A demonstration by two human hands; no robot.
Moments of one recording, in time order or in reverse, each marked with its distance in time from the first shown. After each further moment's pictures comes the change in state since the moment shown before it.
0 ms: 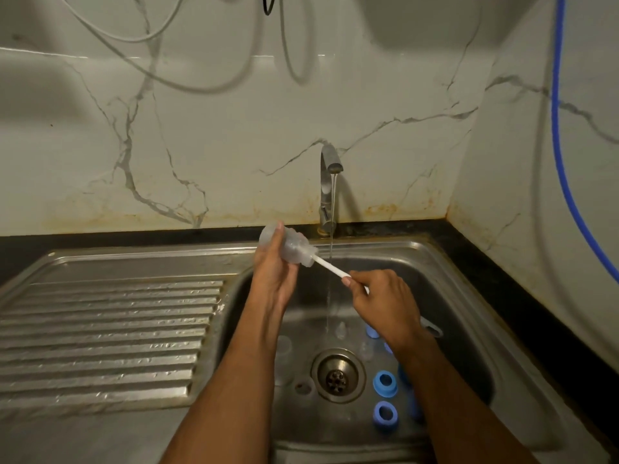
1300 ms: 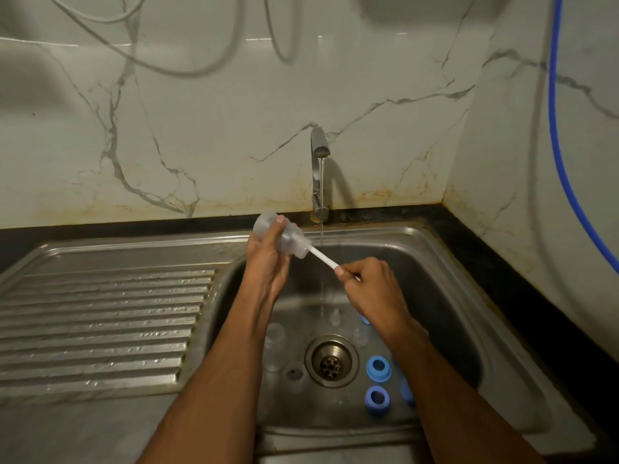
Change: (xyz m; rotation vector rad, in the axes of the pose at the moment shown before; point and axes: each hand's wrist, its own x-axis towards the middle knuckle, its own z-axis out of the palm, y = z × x) left_hand 0.002 -0.009 0.000 0.132 -0.025 0.040; right_hand -0.004 0.002 0.003 0.179 -0.039 0.140
